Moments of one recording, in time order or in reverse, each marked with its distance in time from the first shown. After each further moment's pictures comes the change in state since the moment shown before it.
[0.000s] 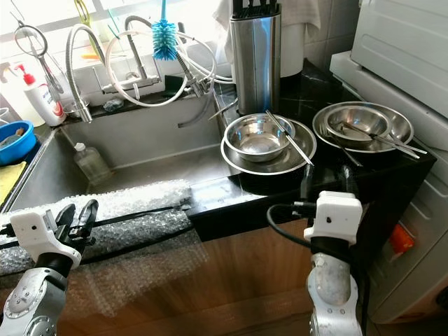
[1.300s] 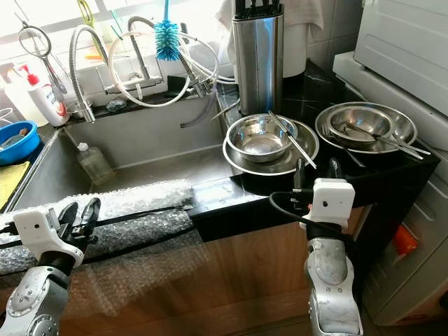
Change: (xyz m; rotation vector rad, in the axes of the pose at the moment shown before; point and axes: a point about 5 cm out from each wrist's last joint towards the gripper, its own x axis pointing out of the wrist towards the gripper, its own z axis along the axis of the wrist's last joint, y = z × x) left arm 0.002 -0.003 0.001 0.001 -0.007 -0.007; right arm 0.021 0.007 -0.013 0.051 0.038 0.088
